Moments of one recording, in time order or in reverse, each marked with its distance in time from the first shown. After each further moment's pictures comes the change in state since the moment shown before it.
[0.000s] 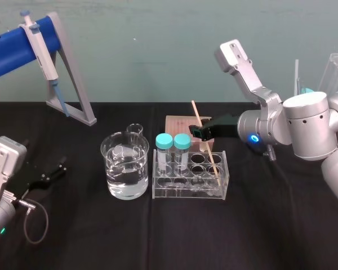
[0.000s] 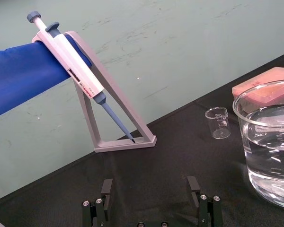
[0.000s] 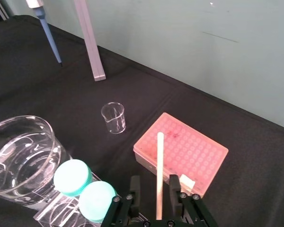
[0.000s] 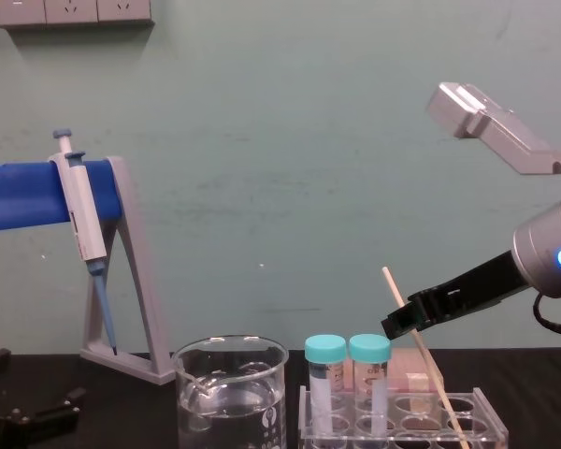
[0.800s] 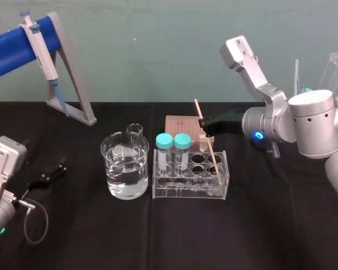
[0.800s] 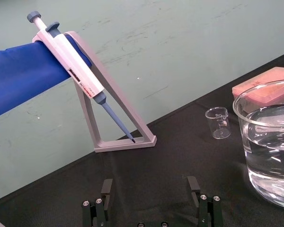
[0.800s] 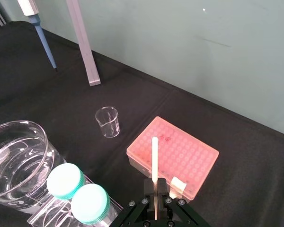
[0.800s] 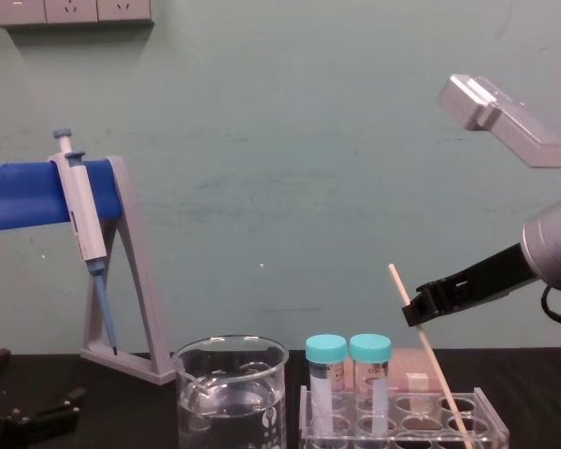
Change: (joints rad) left arm 0.000 0.000 0.000 0.000 0.000 0.000 0.000; right arm -0.012 -0.011 0.045 -0.002 -0.045 -0.006 0.024
